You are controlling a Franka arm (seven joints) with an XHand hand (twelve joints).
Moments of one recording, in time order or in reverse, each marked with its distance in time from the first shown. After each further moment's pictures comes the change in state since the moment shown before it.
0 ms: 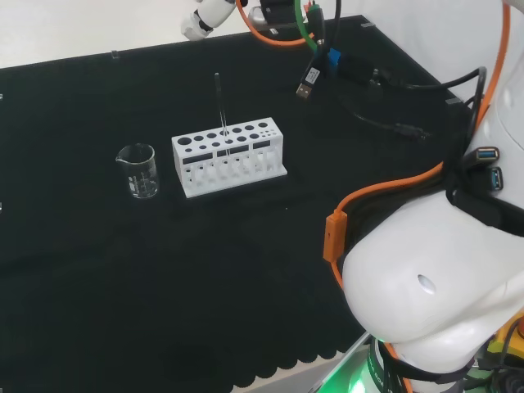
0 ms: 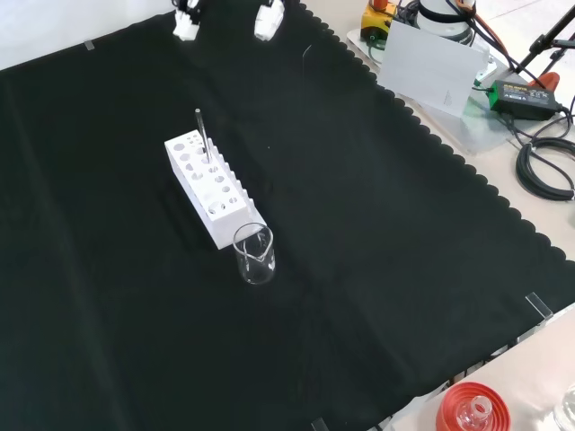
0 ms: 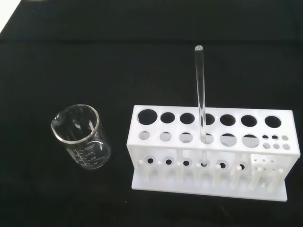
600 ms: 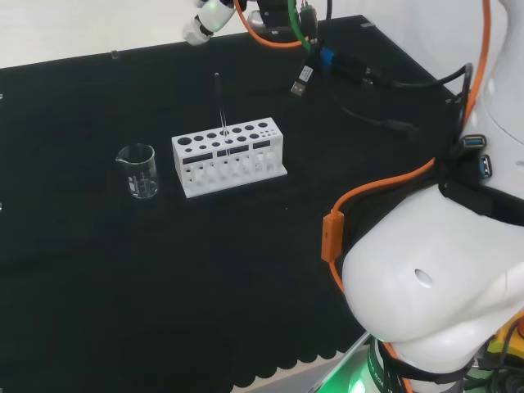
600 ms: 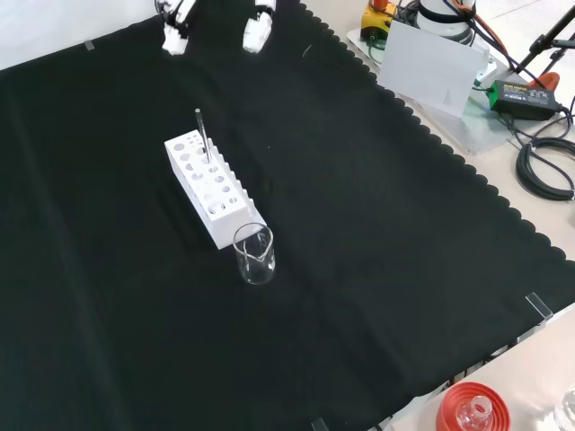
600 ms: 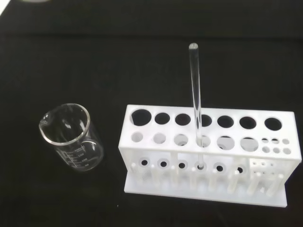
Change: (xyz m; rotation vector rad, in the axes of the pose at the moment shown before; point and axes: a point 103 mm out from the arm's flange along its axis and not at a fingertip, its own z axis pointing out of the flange) arm -0.008 0.023 0.011 0.019 -0.005 -0.006
